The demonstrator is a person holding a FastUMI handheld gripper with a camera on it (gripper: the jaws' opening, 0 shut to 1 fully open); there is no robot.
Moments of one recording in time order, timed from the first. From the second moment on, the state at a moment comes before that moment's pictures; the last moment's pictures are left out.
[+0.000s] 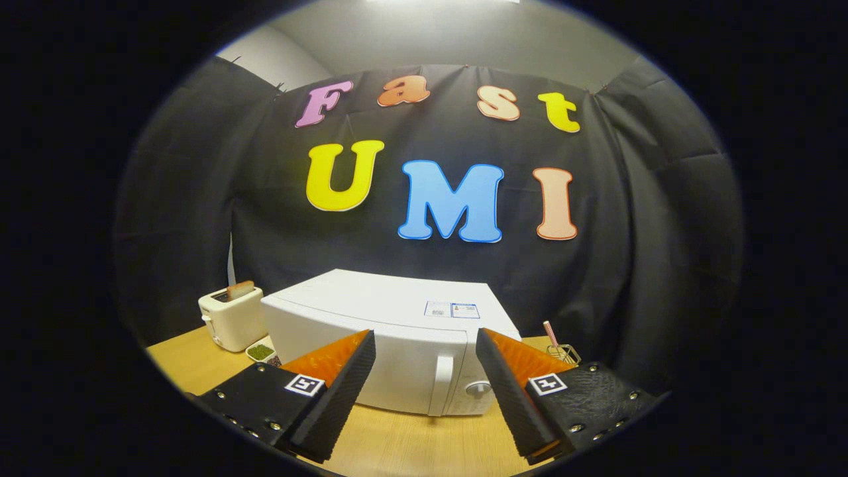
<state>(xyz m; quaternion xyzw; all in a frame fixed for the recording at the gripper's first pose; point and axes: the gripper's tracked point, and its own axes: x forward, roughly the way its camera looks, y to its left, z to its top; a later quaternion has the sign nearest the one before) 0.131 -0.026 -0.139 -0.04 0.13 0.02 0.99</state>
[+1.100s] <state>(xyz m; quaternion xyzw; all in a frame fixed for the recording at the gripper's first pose) 0.190 -0.049 -0.282 0.00 0.29 -0.03 0.96</state>
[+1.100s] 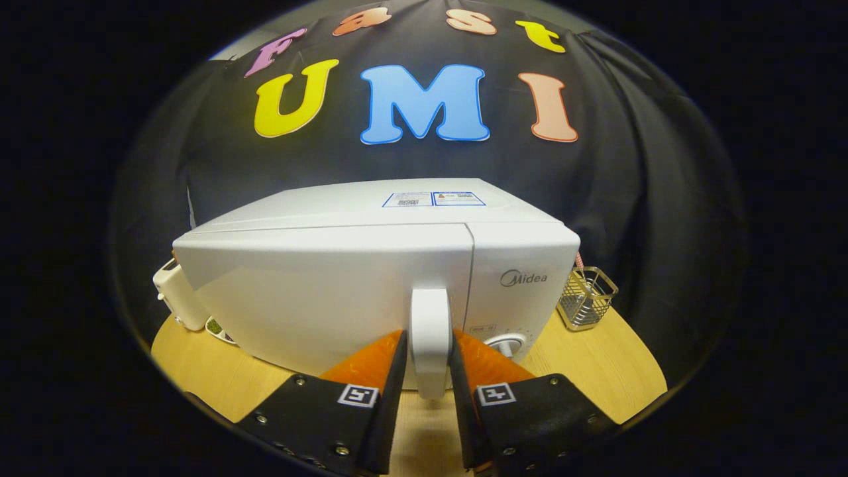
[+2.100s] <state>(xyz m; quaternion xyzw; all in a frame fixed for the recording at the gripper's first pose) 0.186 -0.048 -0.282 0.01 0.32 -0.05 0.95</state>
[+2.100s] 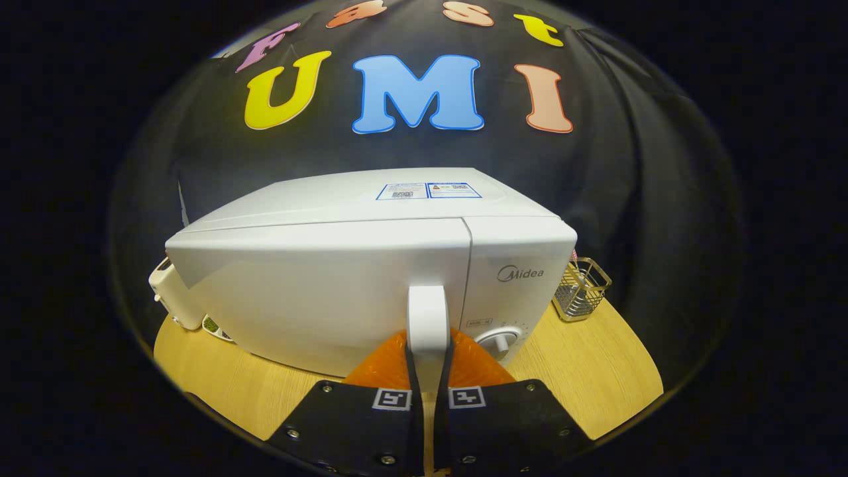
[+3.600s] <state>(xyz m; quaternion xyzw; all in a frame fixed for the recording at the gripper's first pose) 0.020 0.044 -0.261 0.01 0.40 0.02 0.91</state>
